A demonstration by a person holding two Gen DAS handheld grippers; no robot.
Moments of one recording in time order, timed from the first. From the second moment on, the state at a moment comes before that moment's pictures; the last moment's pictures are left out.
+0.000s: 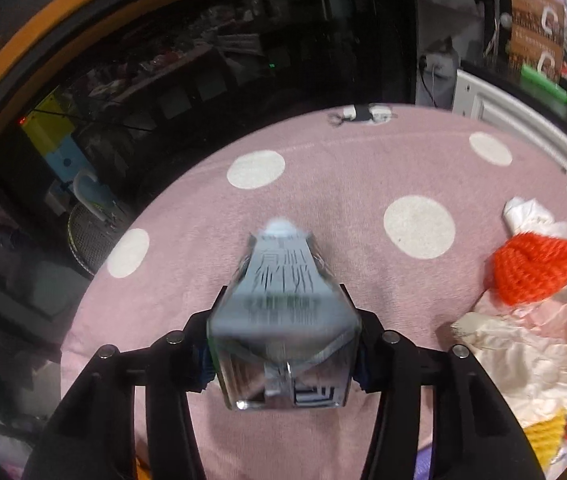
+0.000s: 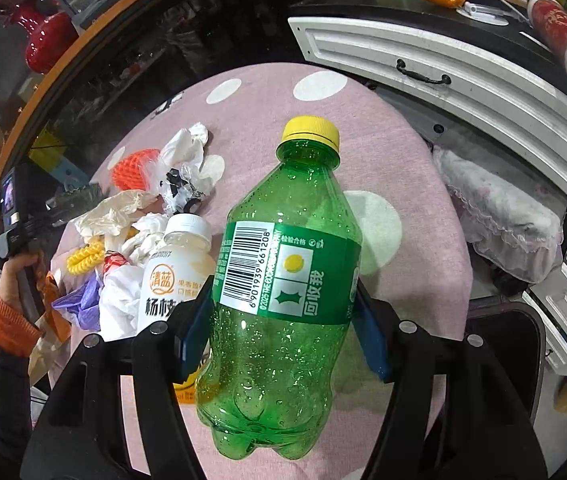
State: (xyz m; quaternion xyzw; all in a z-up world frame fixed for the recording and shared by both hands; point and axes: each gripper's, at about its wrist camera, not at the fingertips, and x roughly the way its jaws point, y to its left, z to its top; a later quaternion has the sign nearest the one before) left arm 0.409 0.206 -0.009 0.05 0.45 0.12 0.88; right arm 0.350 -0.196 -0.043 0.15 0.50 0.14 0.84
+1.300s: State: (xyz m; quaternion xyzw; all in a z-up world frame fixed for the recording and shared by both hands) left arm 0.156 -0.012 0.032 0.03 0.28 -0.17 0.94; right arm 0.197 -0.349 -0.127 0.14 0.52 0.04 0.85
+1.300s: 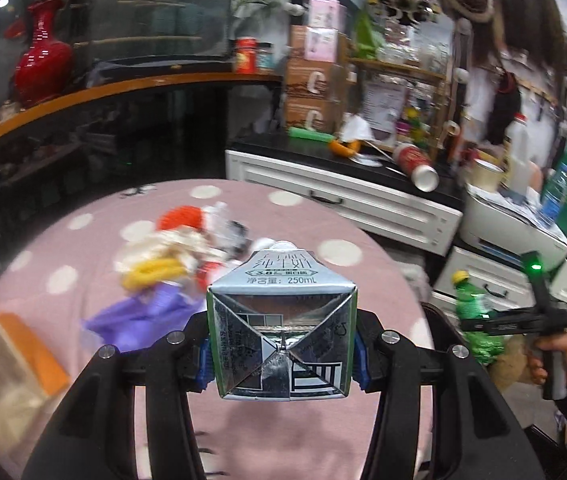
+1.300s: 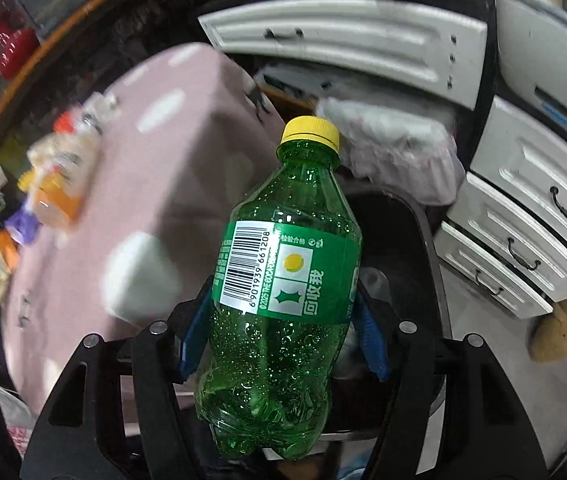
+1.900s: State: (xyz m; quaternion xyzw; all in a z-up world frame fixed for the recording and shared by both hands) left arm 0.138 -0.159 -0.019 0.04 0.33 -0.31 0.89; right arm 0.265 -0.336 -0.294 0.07 0.67 0.02 0.74
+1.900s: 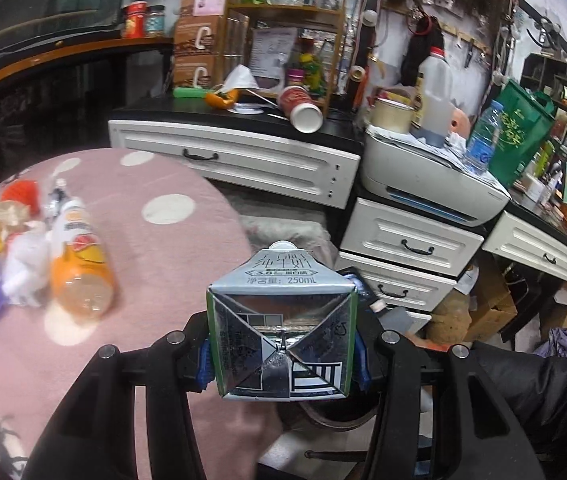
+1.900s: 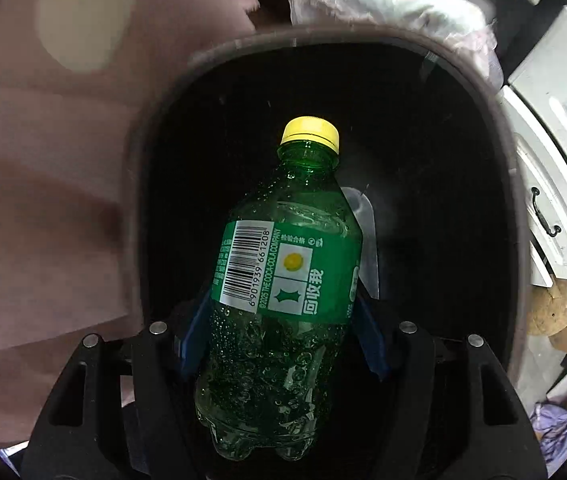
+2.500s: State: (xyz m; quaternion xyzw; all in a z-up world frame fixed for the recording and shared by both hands) left arm 0.141 -0.227 -0.080 0.09 0.39 -0.32 0.86; right arm 0.202 -0.431 -0.198 0.10 0.55 -0.07 0.83
